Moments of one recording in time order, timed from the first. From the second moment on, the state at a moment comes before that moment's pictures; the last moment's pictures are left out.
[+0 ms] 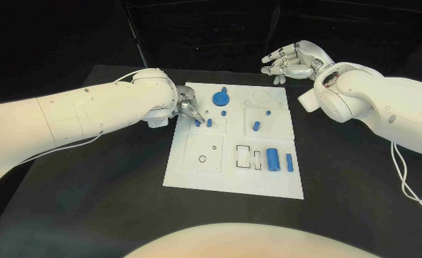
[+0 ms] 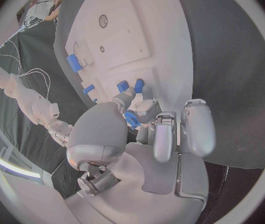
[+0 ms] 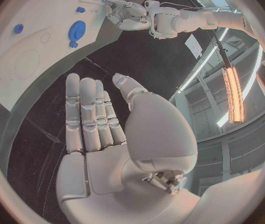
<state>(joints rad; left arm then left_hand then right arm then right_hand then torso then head) 1.27 -0.68 -0.10 1.35 -1.12 0.16 -0.52 1.04 -0.04 0.38 0.00 0.09 0.91 0.02 0.68 0.61 1.32 -0.04 1.19 1.01 1.47 -0.09 1.57 1.31 0.08 1.47 0.02 1.33 1.23 1.24 -0.77 0.04 1.40 -0.74 -0.34 0.07 1.29 -0.11 0.23 -0.03 0.39 0.86 0.18 0.21 0.07 1.03 0.09 0.60 0.43 1.20 0.02 0.96 0.58 0.18 0.94 0.13 0.88 0.44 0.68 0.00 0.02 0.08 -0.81</state>
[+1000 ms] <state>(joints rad) 1.27 -0.70 -0.10 1.36 -1.08 0.07 -0.52 0.93 -0.03 0.11 0.17 0.09 0.89 0.03 0.69 0.64 1.30 -0.04 1.18 0.98 1.47 -0.10 1.57 1.31 0.08 1.46 0.01 1.30 1.19 1.24 -0.77 0.04 1.39 -0.74 -0.34 0.07 1.29 -0.11 0.22 -0.02 0.39 0.86 0.18 0.22 0.07 1.03 0.09 0.60 0.42 1.20 0.03 0.96 0.57 0.18 0.94 0.13 0.88 0.44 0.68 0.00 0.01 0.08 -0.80</state>
